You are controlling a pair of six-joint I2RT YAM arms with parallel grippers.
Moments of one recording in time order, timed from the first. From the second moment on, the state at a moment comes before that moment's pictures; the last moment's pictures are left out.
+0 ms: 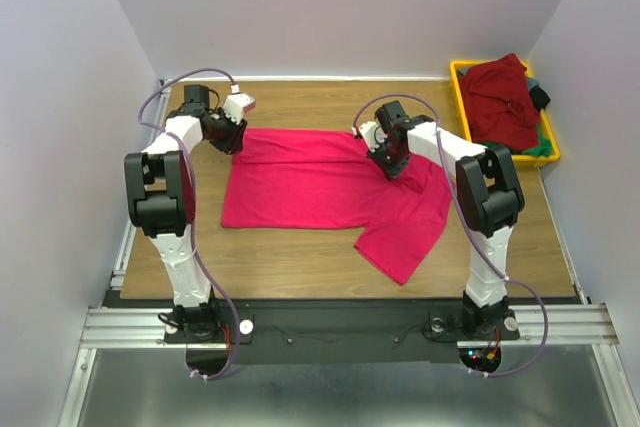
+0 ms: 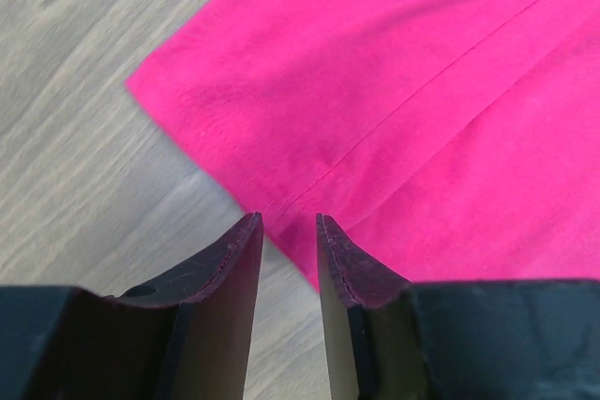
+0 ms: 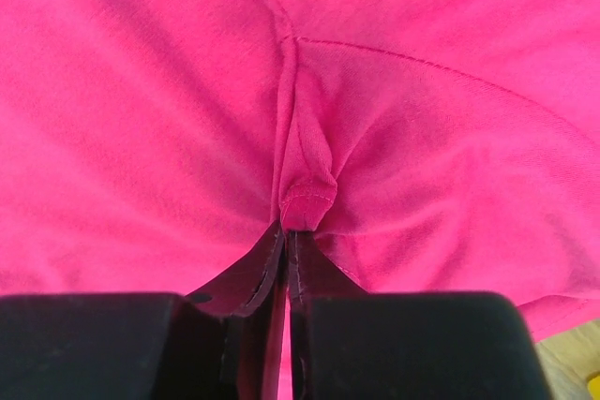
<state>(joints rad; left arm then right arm) 0.05 1.98 1.48 -0.49 0.49 0.63 0.39 2.05 1.53 -0.72 -0.04 -0.44</state>
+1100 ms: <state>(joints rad) 0.07 1.72 1.32 -0.60 0.49 0.74 0.31 1.80 1.52 -0.82 -0.13 -0.35</state>
